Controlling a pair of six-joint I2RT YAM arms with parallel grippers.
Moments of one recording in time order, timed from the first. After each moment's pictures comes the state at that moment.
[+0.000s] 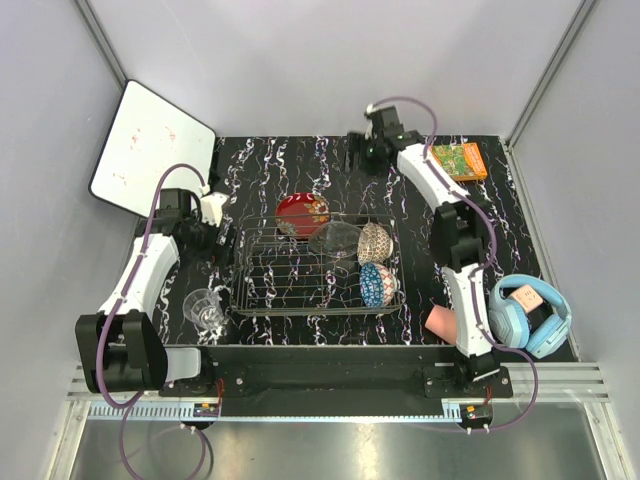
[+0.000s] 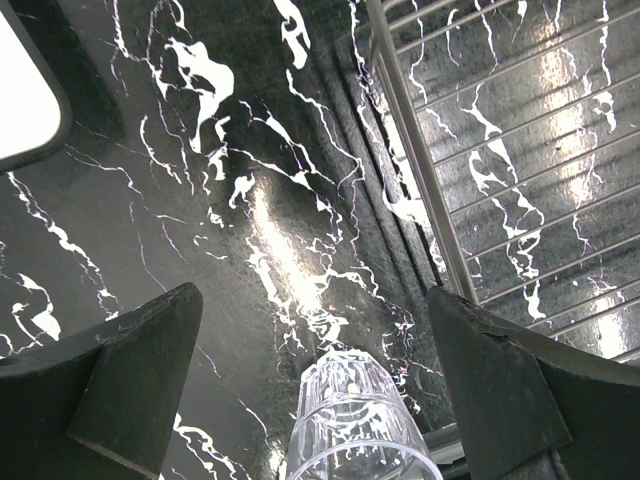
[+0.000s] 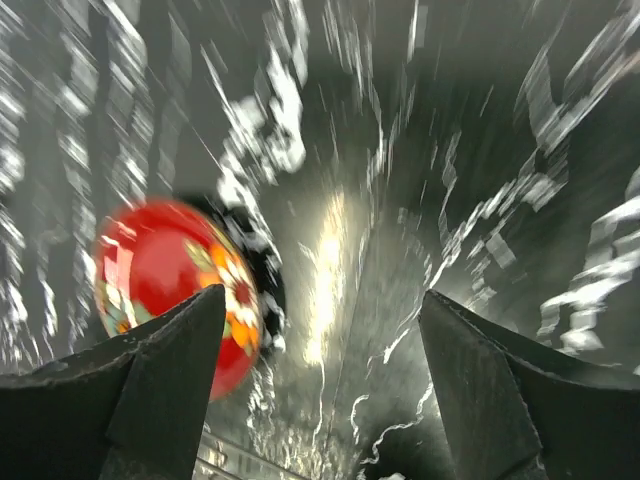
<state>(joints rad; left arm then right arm) 0.05 1.28 0.96 -0.75 0.27 0.35 0.35 2.33 2.22 -0.65 -0.17 0.35</state>
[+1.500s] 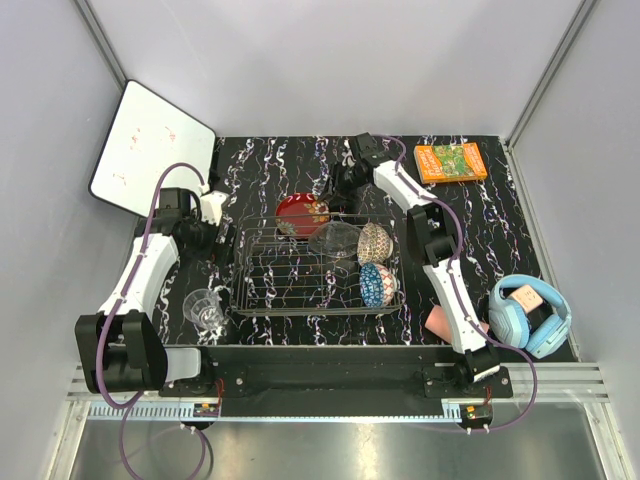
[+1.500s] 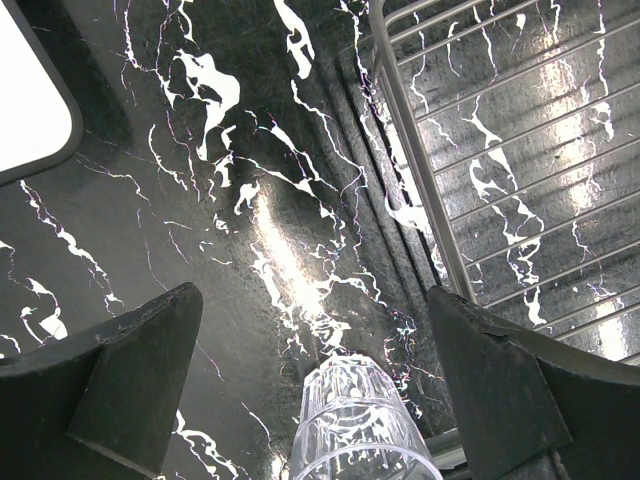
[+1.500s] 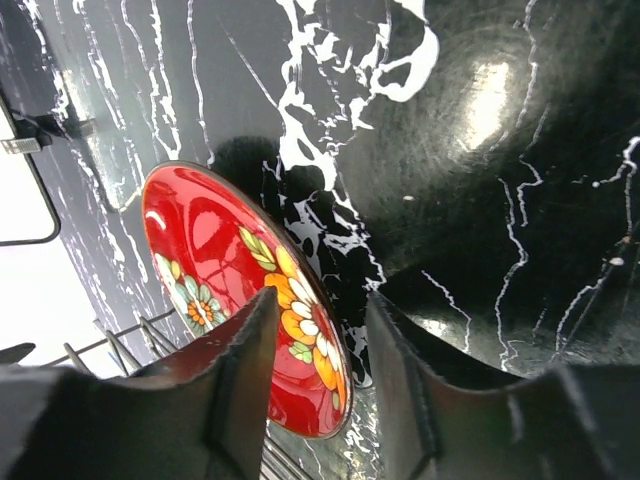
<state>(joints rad) 0.05 1.28 0.97 -0.75 0.27 0.35 0.40 2.67 2.39 -0.70 -0.53 0.61</state>
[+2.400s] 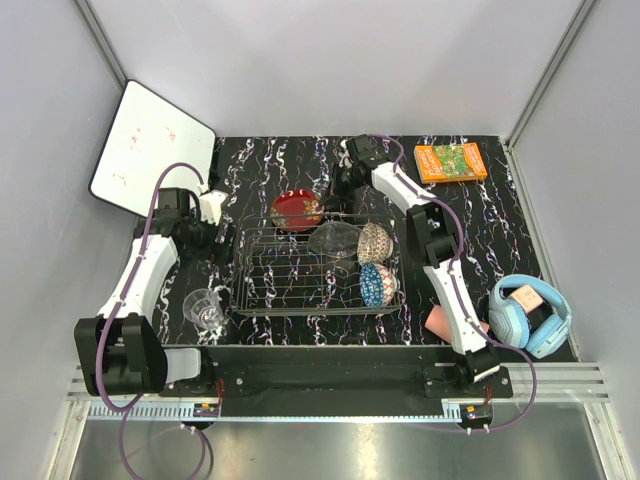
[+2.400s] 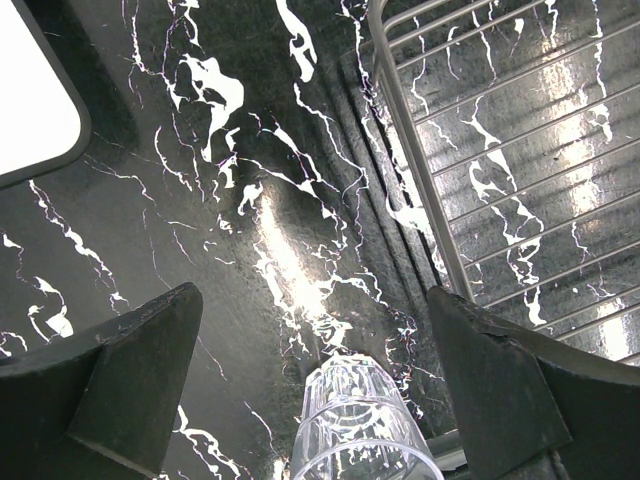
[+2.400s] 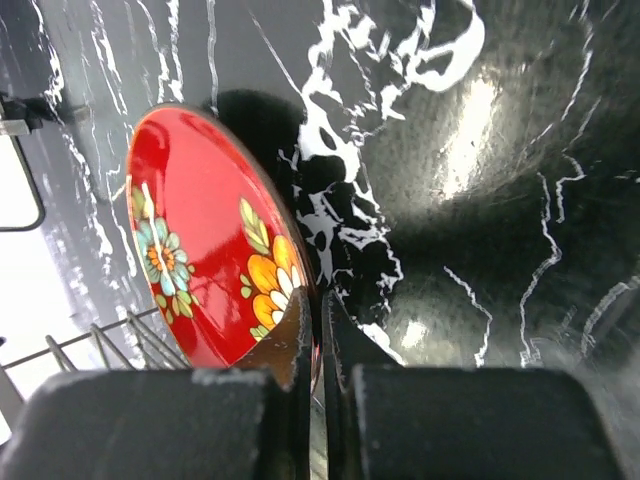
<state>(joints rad) 0.05 1.27 0.97 -0.75 0.27 0.35 0.41 2.63 2.31 -0.64 -0.52 0.58</state>
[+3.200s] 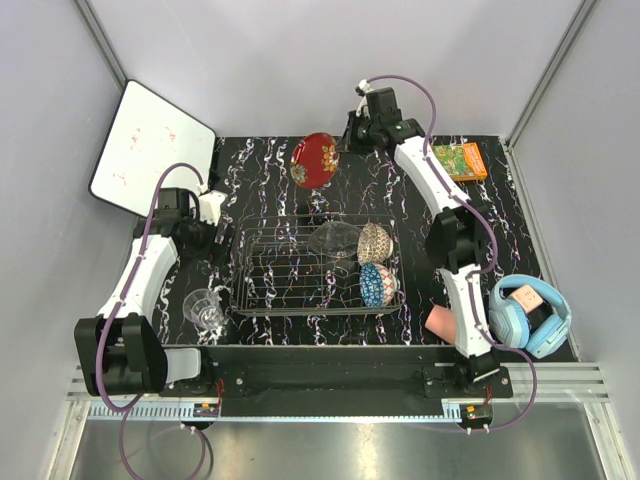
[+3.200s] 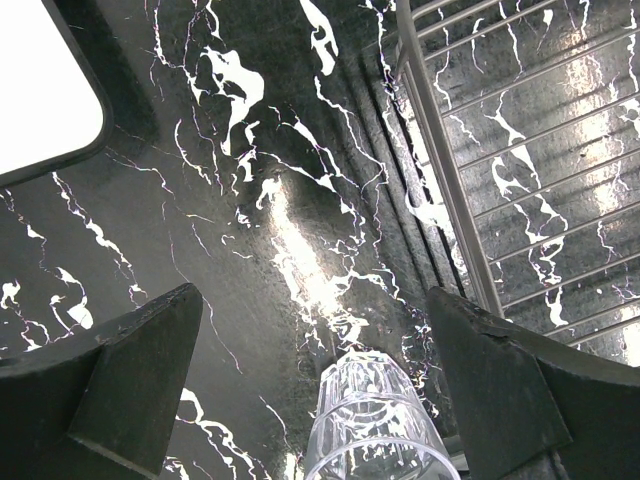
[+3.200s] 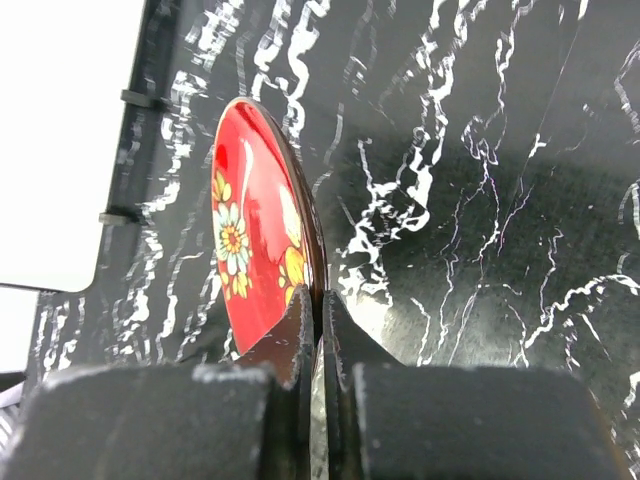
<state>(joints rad) 0.05 1.27 0.97 -0.75 0.23 0.37 0.38 2.38 2.41 -0.63 -0.28 0.42</state>
